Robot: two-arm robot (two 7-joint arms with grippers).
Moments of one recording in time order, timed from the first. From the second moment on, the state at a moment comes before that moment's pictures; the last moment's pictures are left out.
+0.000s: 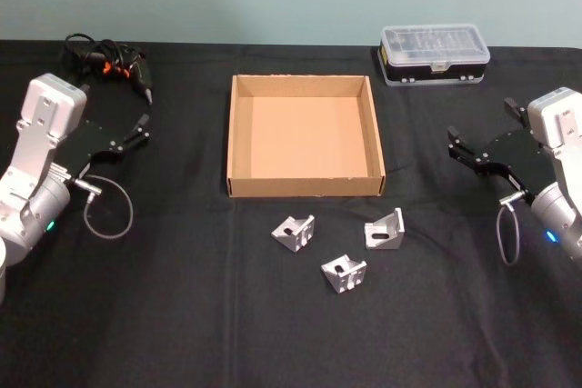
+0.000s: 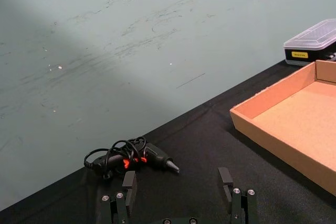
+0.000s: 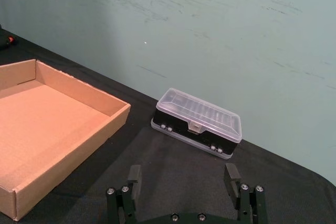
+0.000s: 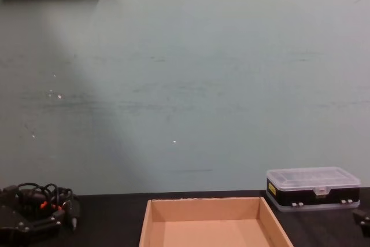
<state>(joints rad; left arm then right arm) -0.20 0.60 0.45 -1.41 -0.25 -0.12 0.03 0.20 0.60 -0.45 -1.41 0.25 -0.12 -0.03</state>
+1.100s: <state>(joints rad) -0.20 0.60 0.45 -1.41 -0.25 -0.12 0.03 0.20 0.60 -0.45 -1.41 0.25 -0.12 -0.03</state>
